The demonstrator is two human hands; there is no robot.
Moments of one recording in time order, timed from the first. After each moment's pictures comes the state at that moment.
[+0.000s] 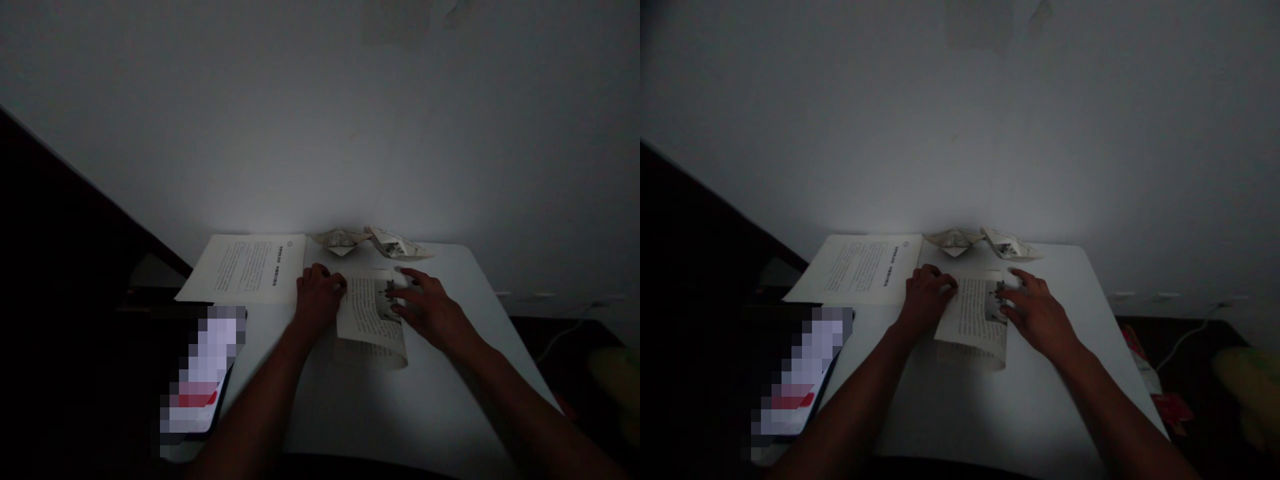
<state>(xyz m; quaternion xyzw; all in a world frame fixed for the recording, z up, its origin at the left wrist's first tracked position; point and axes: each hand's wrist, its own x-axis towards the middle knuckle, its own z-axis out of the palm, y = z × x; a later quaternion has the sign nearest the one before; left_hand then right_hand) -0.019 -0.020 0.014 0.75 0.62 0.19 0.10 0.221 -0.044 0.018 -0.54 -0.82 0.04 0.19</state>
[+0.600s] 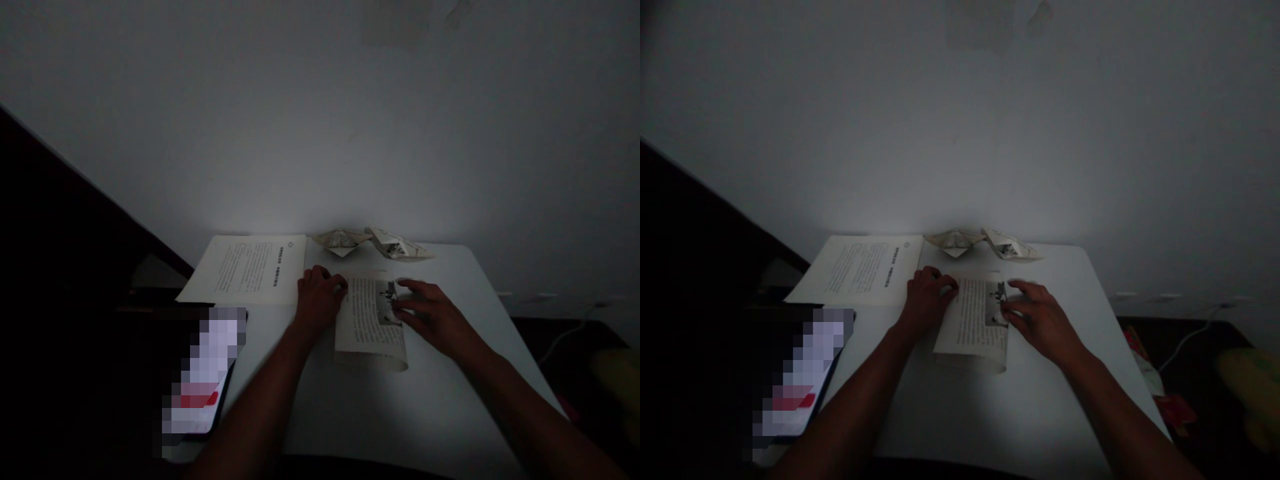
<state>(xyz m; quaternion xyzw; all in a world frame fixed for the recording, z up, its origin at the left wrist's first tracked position) -0.019 -0.020 0.013 0.75 0.63 0.19 0.10 0.238 -0.041 -0.001 -0.48 -0.85 0.07 0.22</state>
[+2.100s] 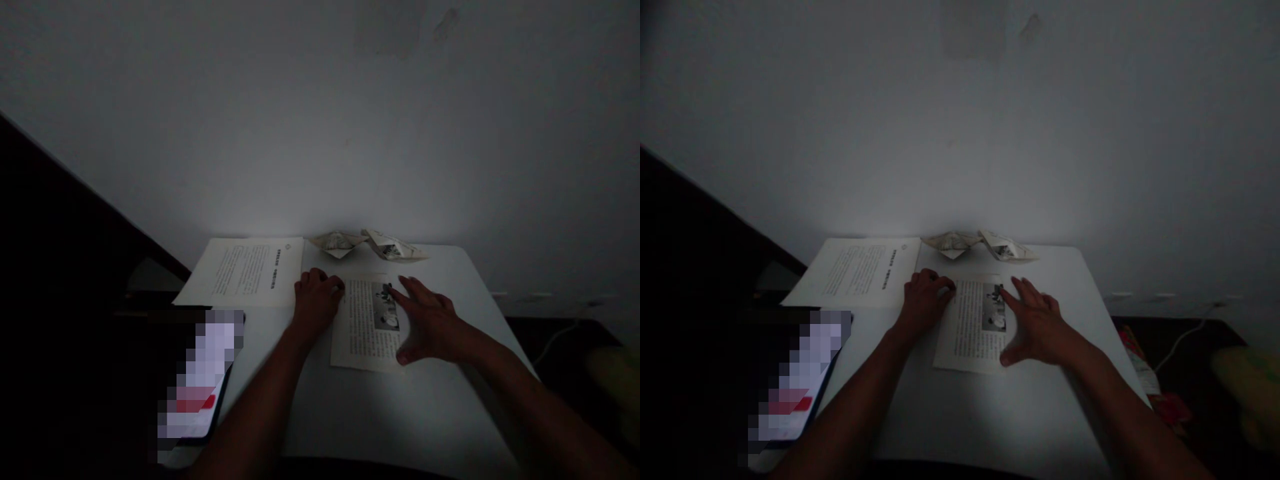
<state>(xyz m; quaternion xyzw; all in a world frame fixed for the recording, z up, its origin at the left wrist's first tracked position) -0.018 -0.021 0.015 0.75 0.63 0.17 0.10 0.233 -0.050 0.024 -0.56 -0.81 0.17 -0.04</state>
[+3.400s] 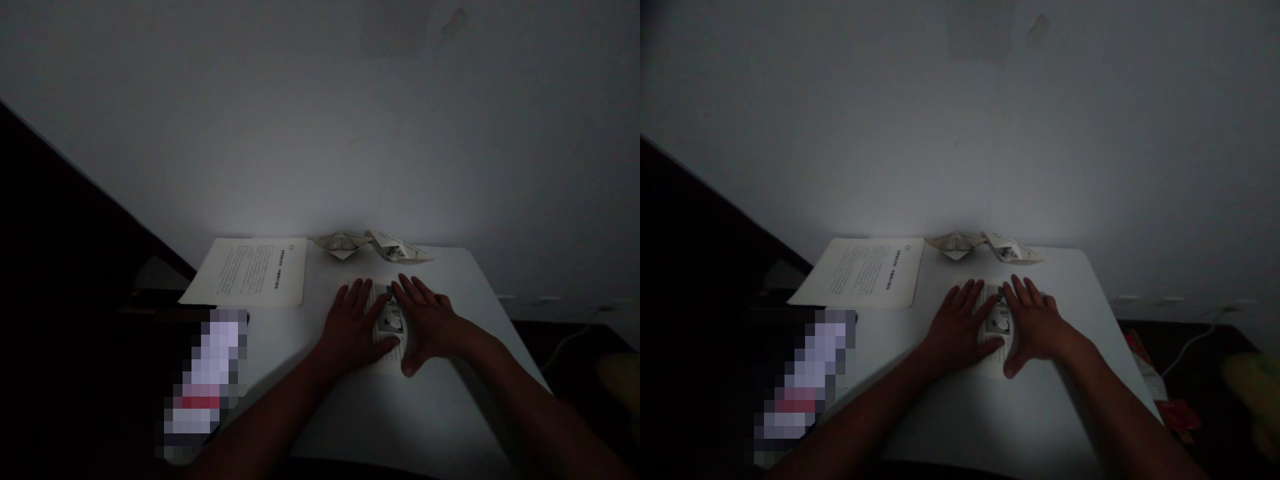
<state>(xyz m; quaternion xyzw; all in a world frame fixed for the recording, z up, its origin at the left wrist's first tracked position) 0.021 -0.057 -0.009 0.87 0.46 0.19 0.04 0.219 -0.037 0.027 -0.54 -0.82 0.18 -0.09</state>
